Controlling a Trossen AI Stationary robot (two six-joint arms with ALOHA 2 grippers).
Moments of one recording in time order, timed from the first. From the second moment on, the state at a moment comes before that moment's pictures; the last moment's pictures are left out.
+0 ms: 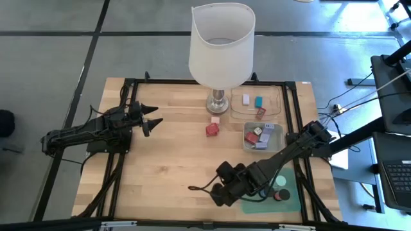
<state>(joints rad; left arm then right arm) 0.29 0.13 0.16 -0.21 -0.16 -0.32 0.61 1.93 1.68 -0.90 0.25 1.41</state>
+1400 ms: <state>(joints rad) 0.29 0.13 0.16 -0.21 -0.16 -0.32 0.67 2.14 1.68 -0.82 0.48 1.29</state>
